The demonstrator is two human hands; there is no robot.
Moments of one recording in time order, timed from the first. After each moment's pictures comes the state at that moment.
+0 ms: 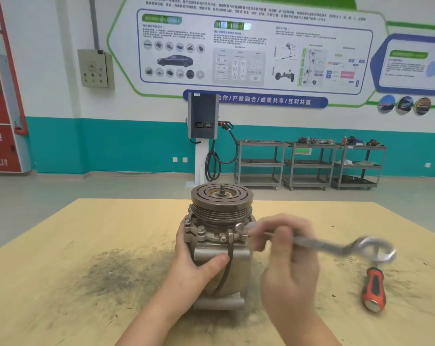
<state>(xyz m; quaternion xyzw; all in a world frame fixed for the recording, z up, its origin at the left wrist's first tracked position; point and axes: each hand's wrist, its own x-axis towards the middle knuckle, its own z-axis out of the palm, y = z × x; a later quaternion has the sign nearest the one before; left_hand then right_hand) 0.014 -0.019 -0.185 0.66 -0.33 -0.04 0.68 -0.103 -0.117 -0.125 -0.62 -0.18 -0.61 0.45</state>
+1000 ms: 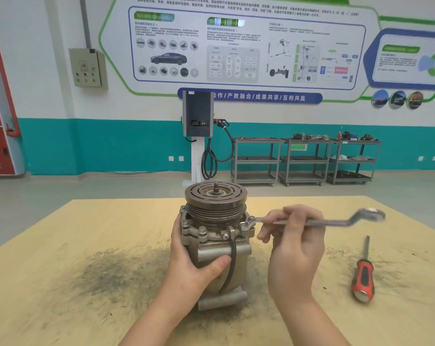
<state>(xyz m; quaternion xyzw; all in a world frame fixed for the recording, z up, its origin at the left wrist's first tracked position) -0.005 -0.021 -0.178 0.65 -0.35 0.00 0.67 -0.094 -0.147 -0.129 -0.51 -0.07 -0.64 0.57</state>
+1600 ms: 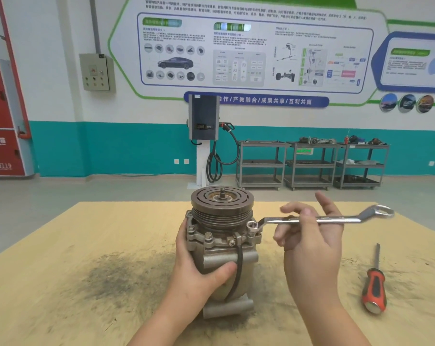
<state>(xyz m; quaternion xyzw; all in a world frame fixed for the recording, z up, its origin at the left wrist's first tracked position) 0.002 -0.023 -0.186 0.66 -0.33 0.00 0.68 -0.107 -0.152 -0.108 -0.47 -0.02 -0.57 0.67</state>
